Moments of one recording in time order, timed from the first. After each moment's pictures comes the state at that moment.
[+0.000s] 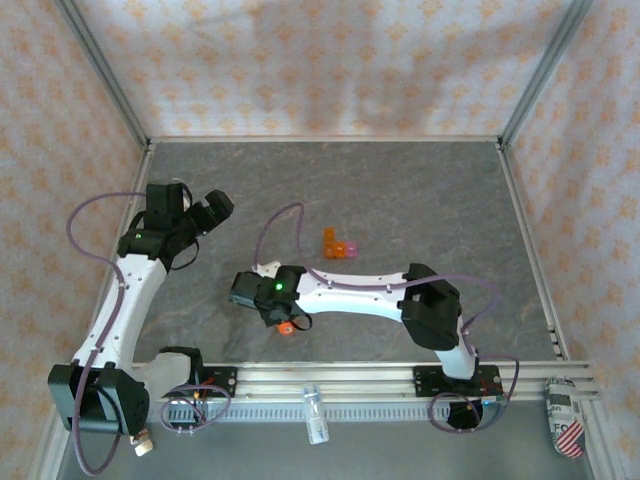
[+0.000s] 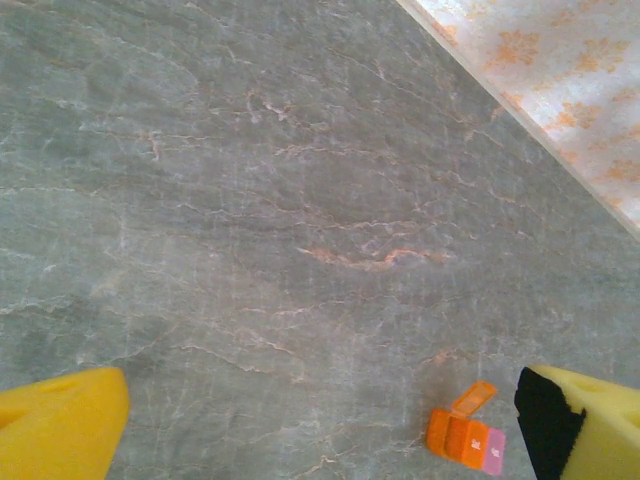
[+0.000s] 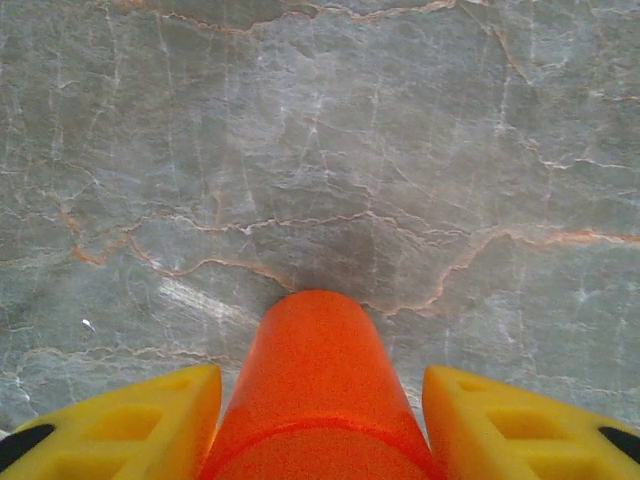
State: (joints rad) left arm 0.01 1.09 0.98 -0.64 0.13 -0.70; right arm 1.30 1.99 1.64 -1.00 0.25 0.83
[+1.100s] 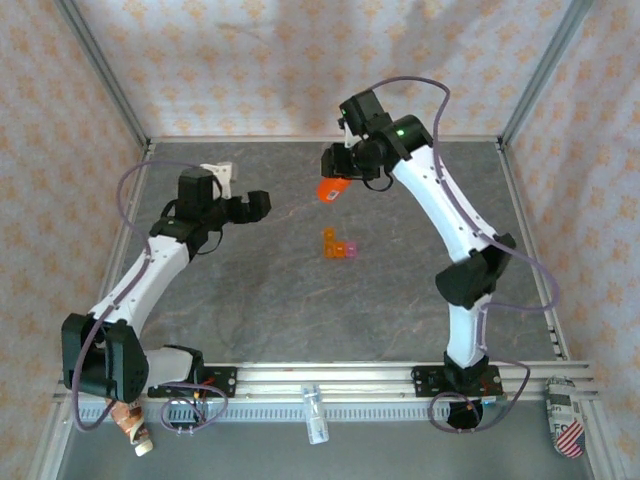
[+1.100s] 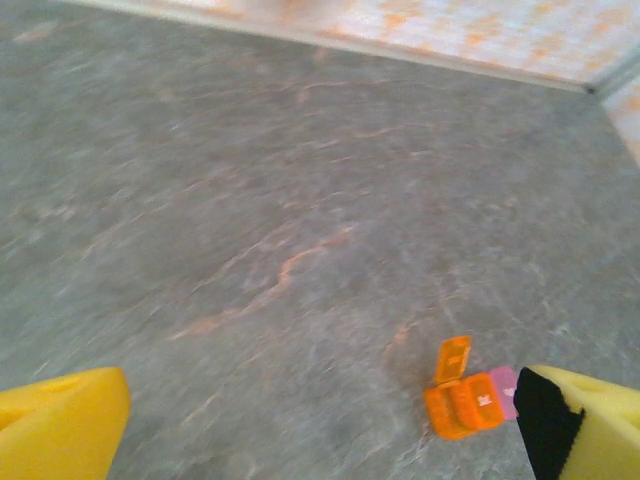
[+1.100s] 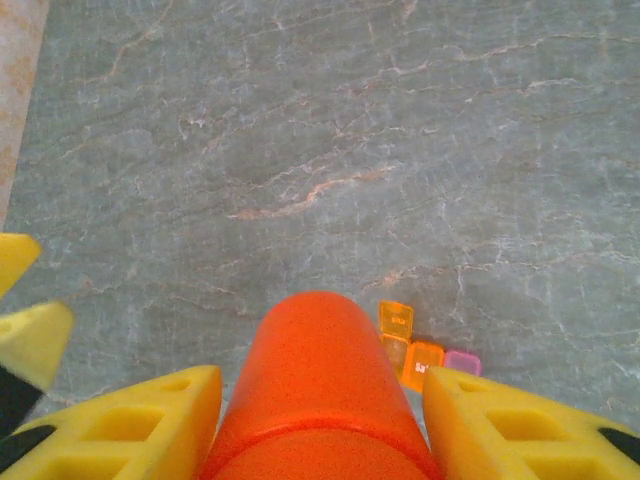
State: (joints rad) left arm -0.15 1.28 0.95 -0.25 0.29 -0.28; right arm 0.57 1.98 2.31 -1.29 -0.11 0.45
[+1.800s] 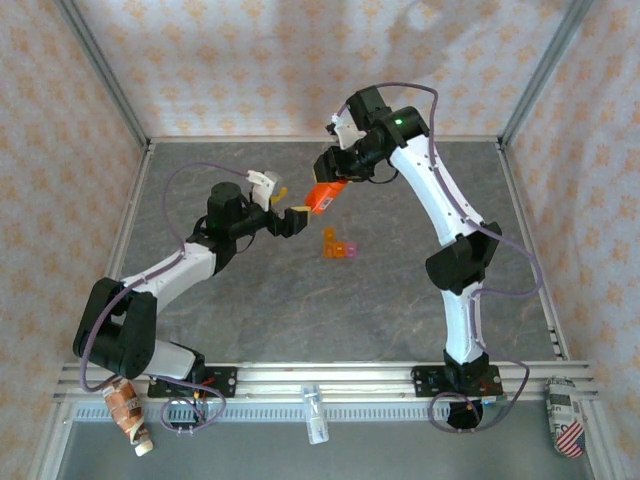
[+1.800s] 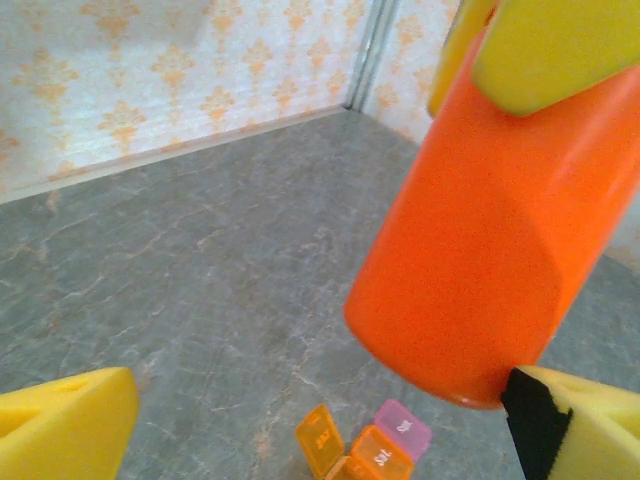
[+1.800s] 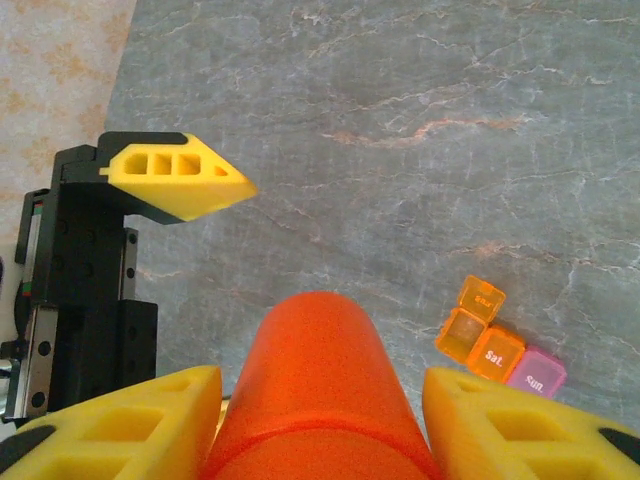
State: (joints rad) left arm -0.30 1.41 0.79 0.36 0.54 -0.10; right arm 0.50 2.09 2.41 -1.38 -0.47 0.23
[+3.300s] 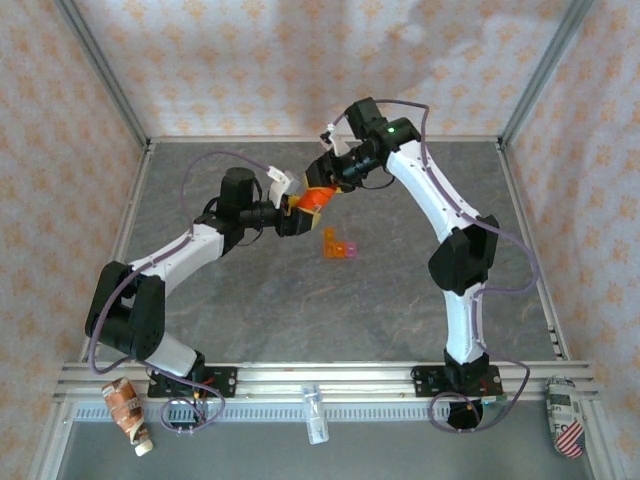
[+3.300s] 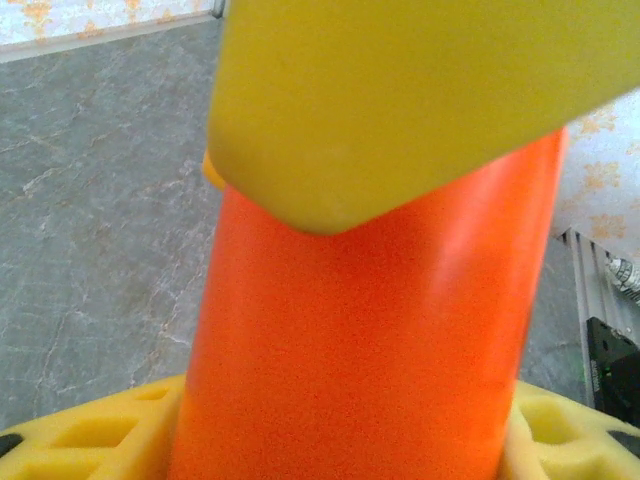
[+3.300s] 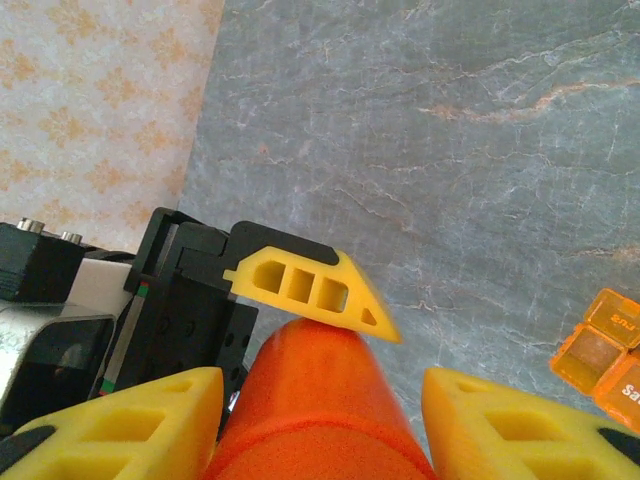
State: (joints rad) left arm -0.31 1.52 0.96 0.10 0.81 -0.08; right arm 0.49 2.06 2.20 -1.19 -0.72 0.30
